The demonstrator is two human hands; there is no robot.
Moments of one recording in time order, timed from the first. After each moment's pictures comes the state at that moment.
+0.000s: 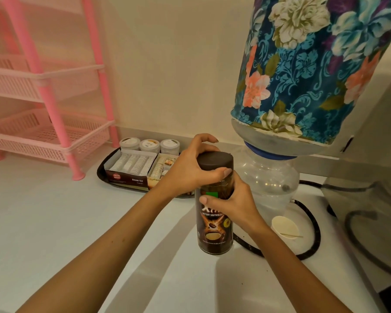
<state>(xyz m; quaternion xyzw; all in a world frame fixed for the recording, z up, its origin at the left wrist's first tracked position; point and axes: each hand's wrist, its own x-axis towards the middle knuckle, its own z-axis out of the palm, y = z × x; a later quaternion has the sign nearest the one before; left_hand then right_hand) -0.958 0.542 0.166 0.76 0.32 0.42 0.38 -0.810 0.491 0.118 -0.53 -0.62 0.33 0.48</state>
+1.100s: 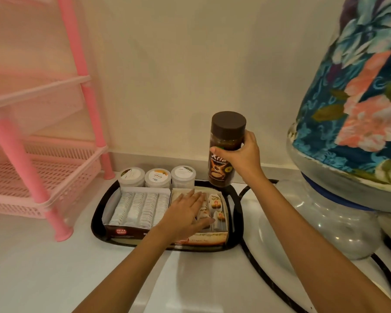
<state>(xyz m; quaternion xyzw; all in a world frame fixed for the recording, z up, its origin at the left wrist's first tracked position) -1.043 0.769 0.023 0.91 0.40 0.09 0.08 -0.862 0.777 0.154 -0.61 -0.53 0.14 0.57</state>
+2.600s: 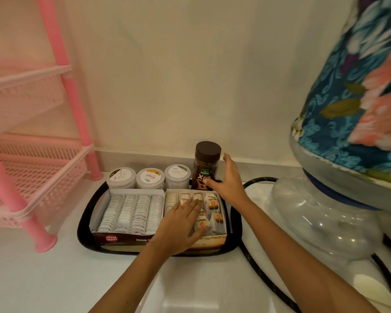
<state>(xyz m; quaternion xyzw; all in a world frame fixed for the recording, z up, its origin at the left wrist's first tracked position) -1.047 0.777 -0.009 0.92 0.37 0.12 0.05 -0.863 0.799 0.059 -0.68 -0.59 0.16 0.41</state>
